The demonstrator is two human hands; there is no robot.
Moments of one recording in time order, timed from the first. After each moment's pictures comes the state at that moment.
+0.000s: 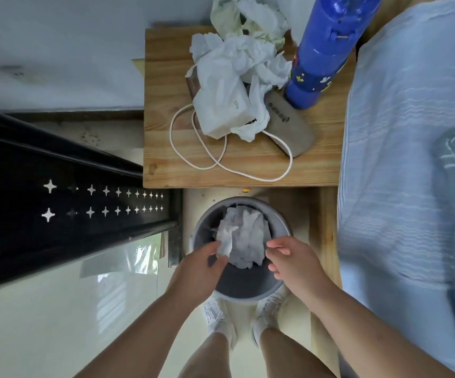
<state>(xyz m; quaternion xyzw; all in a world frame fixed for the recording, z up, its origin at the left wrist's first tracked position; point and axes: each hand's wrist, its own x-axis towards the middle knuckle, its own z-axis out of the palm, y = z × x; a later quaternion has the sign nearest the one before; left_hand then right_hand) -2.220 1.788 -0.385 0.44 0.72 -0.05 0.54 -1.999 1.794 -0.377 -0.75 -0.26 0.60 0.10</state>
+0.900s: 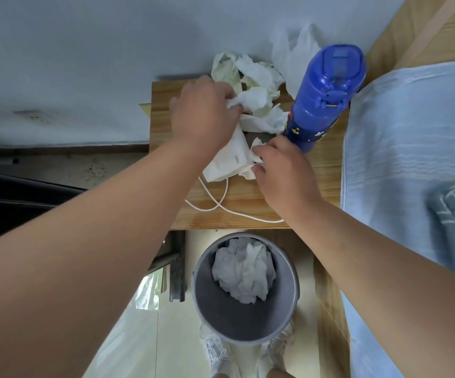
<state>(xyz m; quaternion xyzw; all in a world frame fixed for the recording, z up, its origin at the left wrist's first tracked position) -2.164 2.106 -0.274 0.71 0.69 0.07 0.12 -2.017 2.013 -0.313 -0.66 -0.70 0.22 0.13</state>
